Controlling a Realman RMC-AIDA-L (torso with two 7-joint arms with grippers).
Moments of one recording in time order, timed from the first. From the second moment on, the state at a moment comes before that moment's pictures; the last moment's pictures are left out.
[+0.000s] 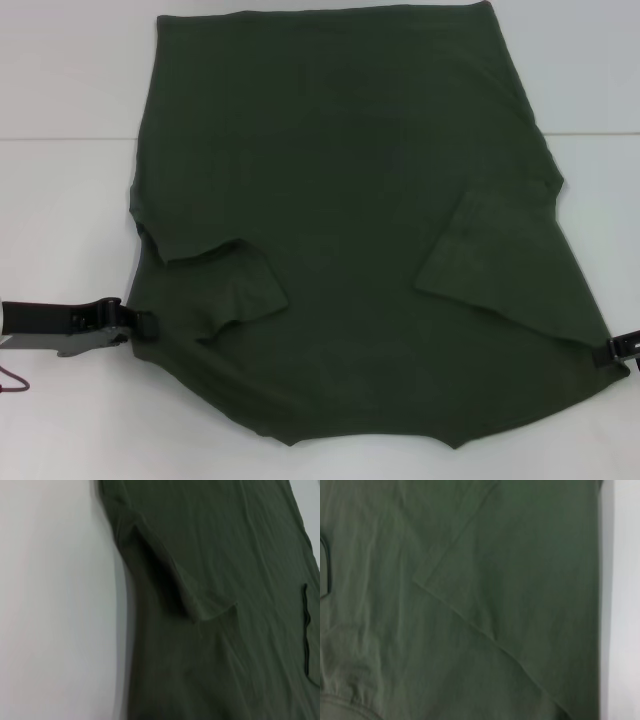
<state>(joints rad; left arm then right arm) -0.61 -2.04 0.35 0.70 2.57 1.48 -2.35 0.64 1.89 -0.70 -0.71 -2.59 -1.55 2.41</state>
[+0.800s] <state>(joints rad) -0.62 -2.04 0.35 0.70 2.57 1.48 -2.35 0.65 1.89 -0.71 -0.71 -2.59 -1.56 2.41</state>
